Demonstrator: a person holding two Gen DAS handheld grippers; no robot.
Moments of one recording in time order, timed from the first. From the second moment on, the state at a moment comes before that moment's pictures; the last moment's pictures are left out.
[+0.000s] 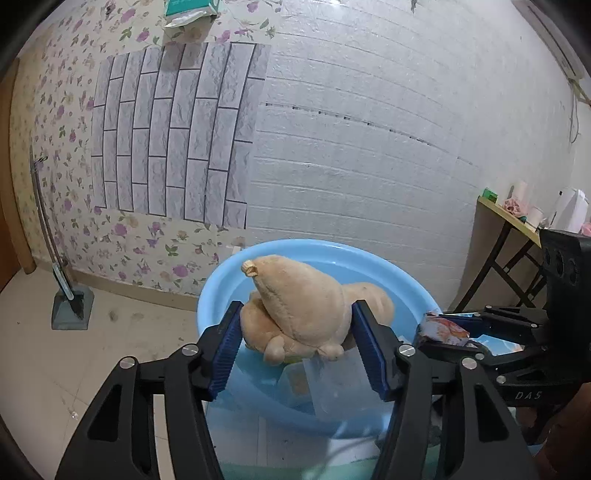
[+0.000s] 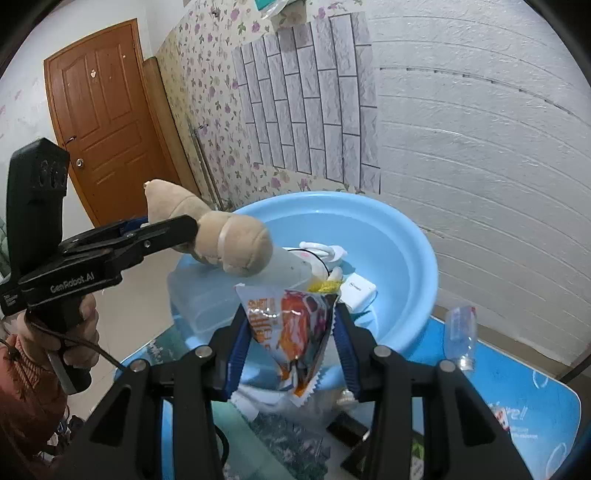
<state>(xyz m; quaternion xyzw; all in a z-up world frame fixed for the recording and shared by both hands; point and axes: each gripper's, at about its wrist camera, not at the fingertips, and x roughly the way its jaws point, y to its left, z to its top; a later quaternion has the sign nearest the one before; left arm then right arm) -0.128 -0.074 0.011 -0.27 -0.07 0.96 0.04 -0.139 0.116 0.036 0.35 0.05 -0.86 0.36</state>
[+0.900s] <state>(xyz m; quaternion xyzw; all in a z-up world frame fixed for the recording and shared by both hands) -0.088 -0.041 0.024 -0.25 -0.01 0.97 0.02 -0.111 0.142 0.037 0.34 0.06 -0.89 0.31</state>
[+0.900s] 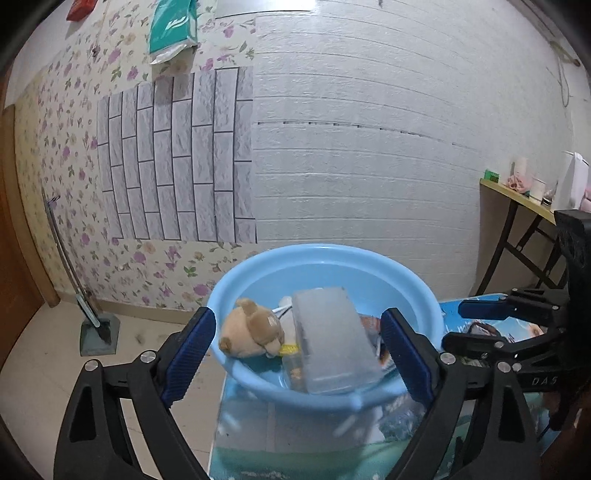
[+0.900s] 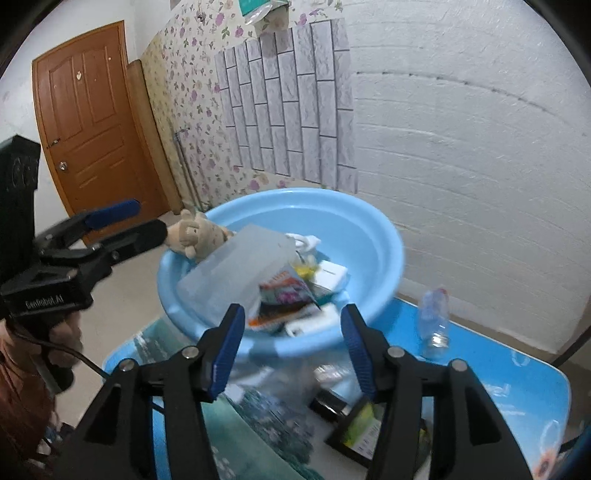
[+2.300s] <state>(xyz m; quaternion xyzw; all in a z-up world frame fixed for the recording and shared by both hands) -0.075 0.055 -0.072 -0.36 0.06 0.92 0.12 -0.074 0.220 -0.035 0.43 0.02 -0.88 0.19</state>
